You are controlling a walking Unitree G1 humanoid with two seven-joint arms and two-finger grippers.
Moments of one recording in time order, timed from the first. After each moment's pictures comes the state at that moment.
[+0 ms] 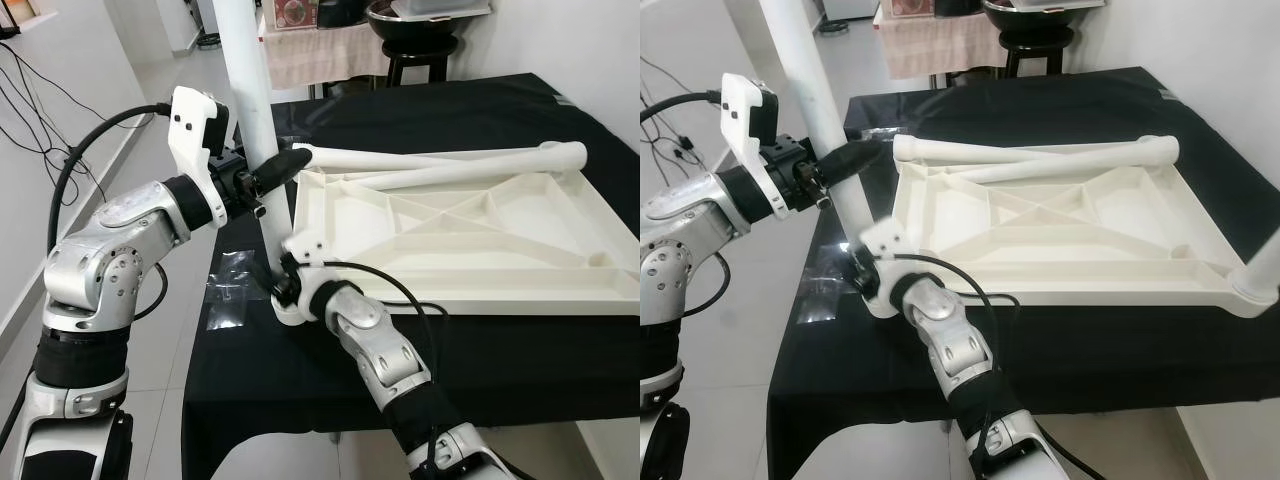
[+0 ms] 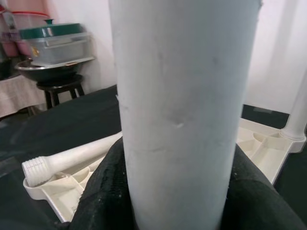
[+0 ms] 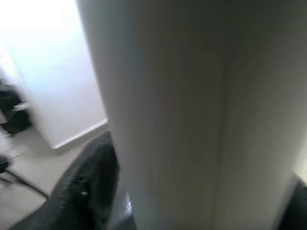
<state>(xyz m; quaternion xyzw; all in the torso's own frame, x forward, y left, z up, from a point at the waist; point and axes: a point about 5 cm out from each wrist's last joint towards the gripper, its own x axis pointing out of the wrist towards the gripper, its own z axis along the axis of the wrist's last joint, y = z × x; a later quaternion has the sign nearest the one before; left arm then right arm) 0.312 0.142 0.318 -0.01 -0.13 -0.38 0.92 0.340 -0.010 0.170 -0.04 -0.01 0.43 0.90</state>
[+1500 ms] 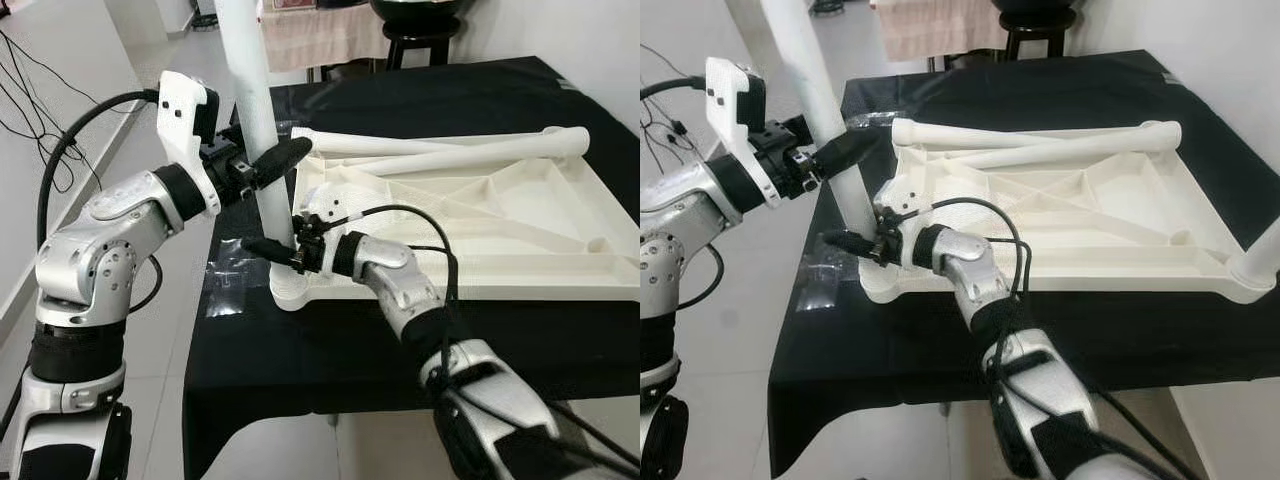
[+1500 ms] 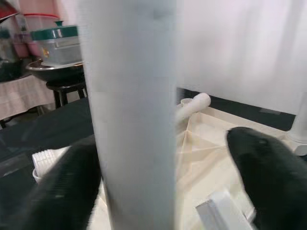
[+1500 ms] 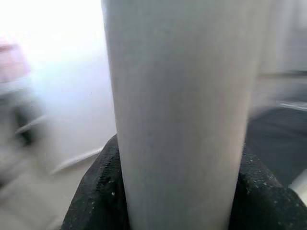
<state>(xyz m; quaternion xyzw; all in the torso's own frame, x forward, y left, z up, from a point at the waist) 0.313 0.144 0.317 -0.01 -0.13 -0.37 0.92 0.354 -0.010 0.179 -0.03 -0.06 0.38 0.92</state>
